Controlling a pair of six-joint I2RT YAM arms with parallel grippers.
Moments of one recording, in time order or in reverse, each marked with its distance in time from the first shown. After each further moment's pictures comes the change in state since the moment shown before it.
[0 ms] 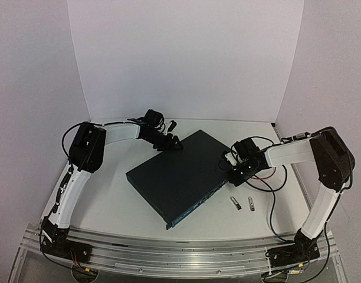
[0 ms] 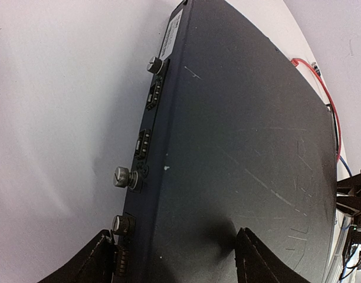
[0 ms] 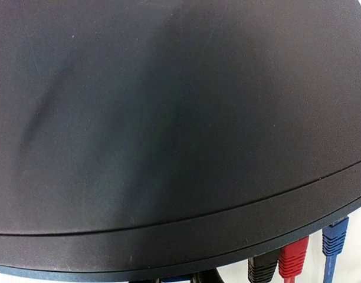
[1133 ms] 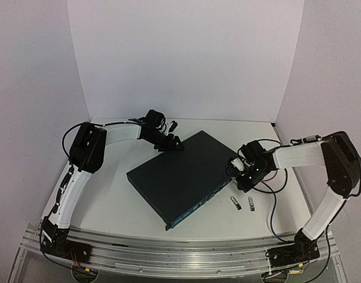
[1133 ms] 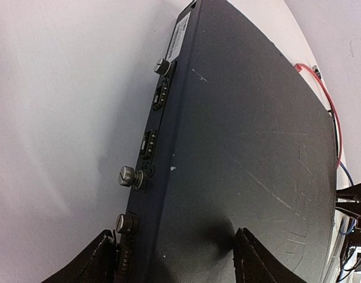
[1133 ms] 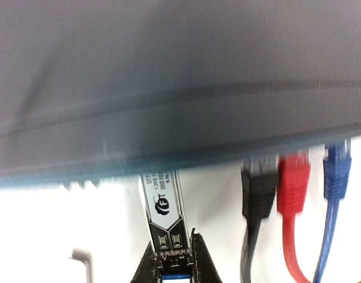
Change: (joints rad) left arm -0.006 0.000 0.003 -0.009 -0.011 -0.019; right arm -0.030 -0.107 -0.072 -0.157 0.005 -0.073
